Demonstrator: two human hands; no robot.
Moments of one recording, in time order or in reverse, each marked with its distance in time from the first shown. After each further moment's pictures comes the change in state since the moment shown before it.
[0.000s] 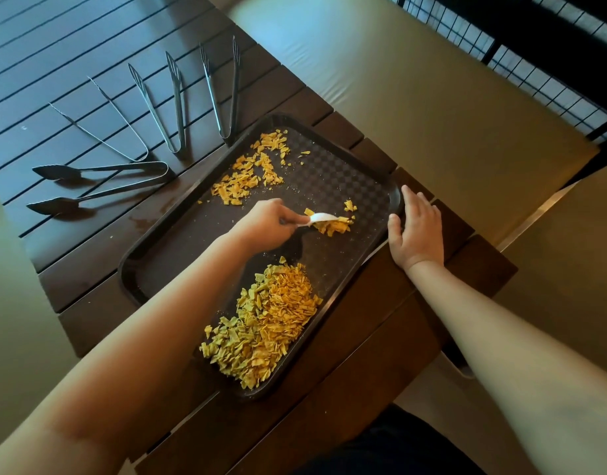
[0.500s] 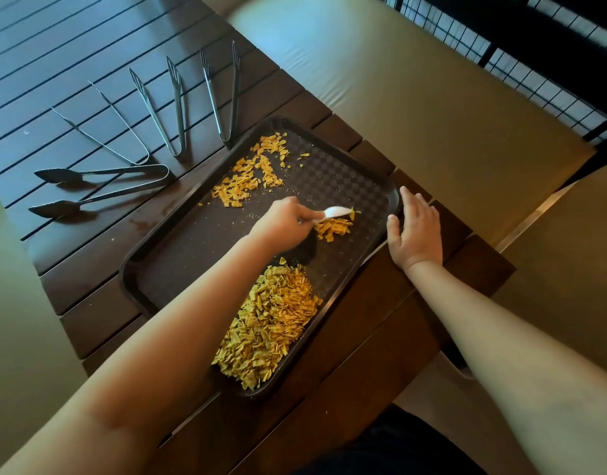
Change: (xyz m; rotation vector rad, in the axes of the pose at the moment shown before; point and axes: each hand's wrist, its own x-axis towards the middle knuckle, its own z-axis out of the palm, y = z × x) left_hand 0.007 0.020 0.015 0.002 0.038 0.022; right_hand -0.001 -0.001 -0.002 0.003 -0.001 0.000
